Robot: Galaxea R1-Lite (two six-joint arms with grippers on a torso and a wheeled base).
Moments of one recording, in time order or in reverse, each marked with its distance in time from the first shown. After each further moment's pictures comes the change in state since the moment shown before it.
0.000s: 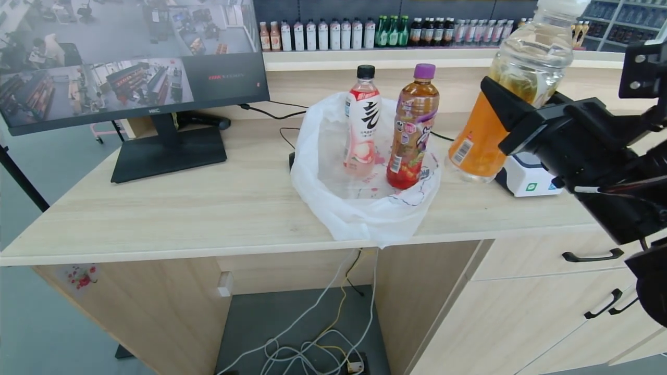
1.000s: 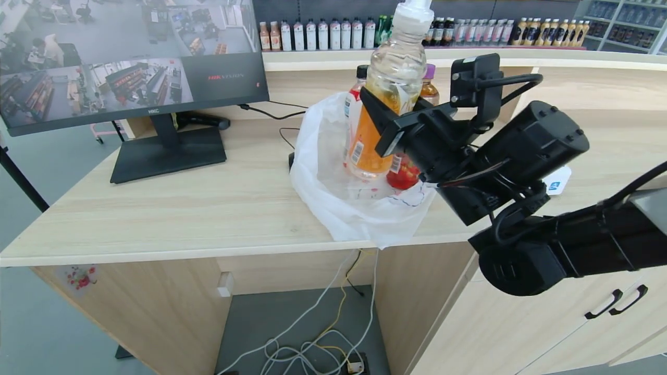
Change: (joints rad) left arm 0.001 0.000 0.000 0.000 0.000 0.000; right arm 0.224 0.355 -0.393 -0.003 -0.004 -0.021
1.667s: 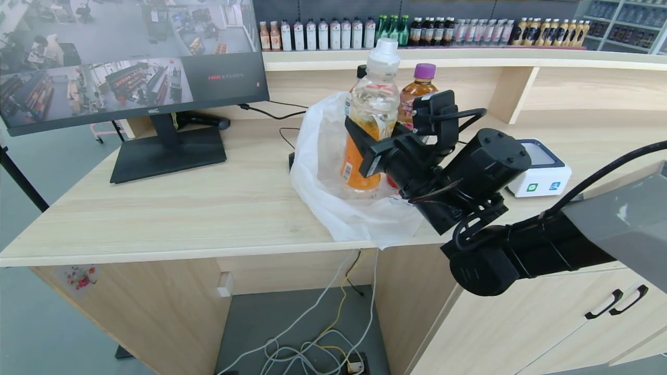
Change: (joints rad) left arm 0.000 0.000 0.000 0.000 0.000 0.000; right arm -0.012 0.112 -0.036 -0.003 0.004 -0.011
